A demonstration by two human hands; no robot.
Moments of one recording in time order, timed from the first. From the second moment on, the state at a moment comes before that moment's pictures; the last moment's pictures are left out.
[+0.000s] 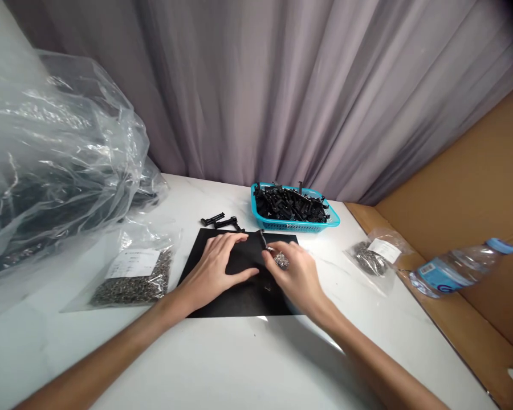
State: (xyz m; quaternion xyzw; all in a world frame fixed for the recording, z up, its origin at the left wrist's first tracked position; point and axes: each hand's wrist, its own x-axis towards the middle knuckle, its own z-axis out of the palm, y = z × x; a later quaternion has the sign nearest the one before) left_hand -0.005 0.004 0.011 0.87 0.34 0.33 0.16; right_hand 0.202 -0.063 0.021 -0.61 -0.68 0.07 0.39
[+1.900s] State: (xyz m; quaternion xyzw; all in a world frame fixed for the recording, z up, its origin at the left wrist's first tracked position) left_hand -0.016 0.032 0.006 0.86 0.39 0.33 0.00; right_hand 0.248 -0.028 0.036 -0.53 -0.66 0.08 0.53
